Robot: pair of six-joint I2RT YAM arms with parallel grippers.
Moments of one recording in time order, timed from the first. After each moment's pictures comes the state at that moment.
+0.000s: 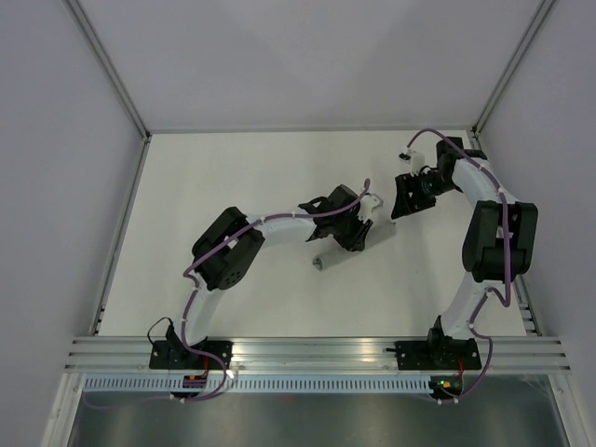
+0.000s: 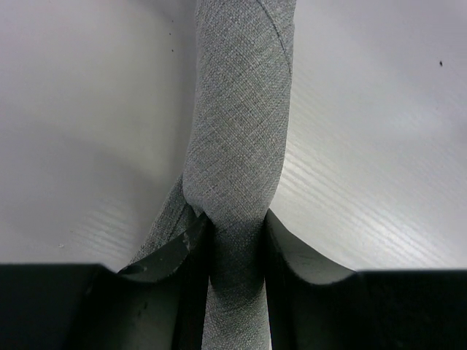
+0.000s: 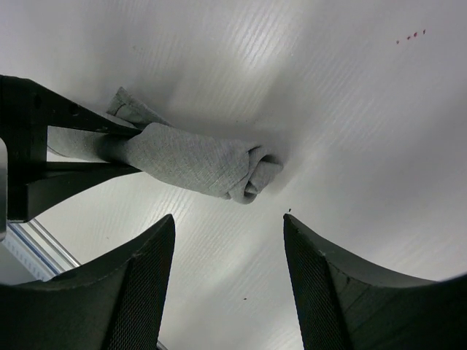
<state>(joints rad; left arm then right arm) -0.88 2.16 1.50 -0.15 0.29 -0.04 -0.08 1.88 1.47 -0.96 -0.63 -0.45</state>
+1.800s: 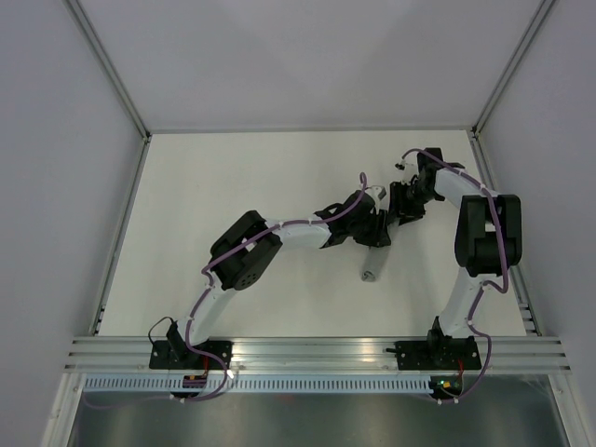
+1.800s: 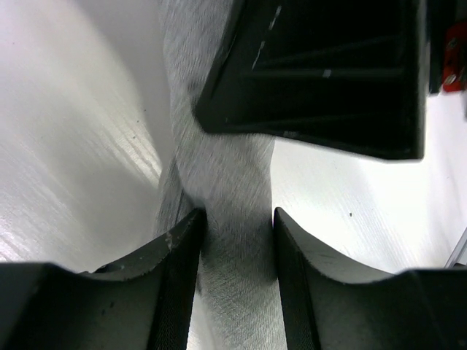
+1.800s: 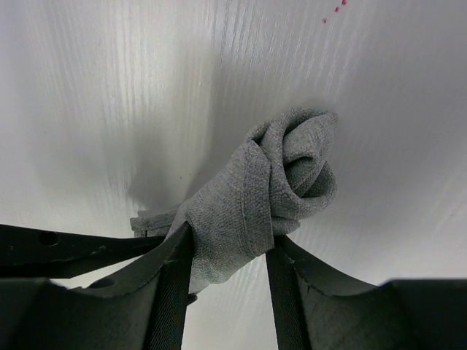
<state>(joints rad) -0.94 2.29 1.61 0.04 0.16 -0.61 -0.01 1.94 1.33 -0.71 -0.40 -0.04</state>
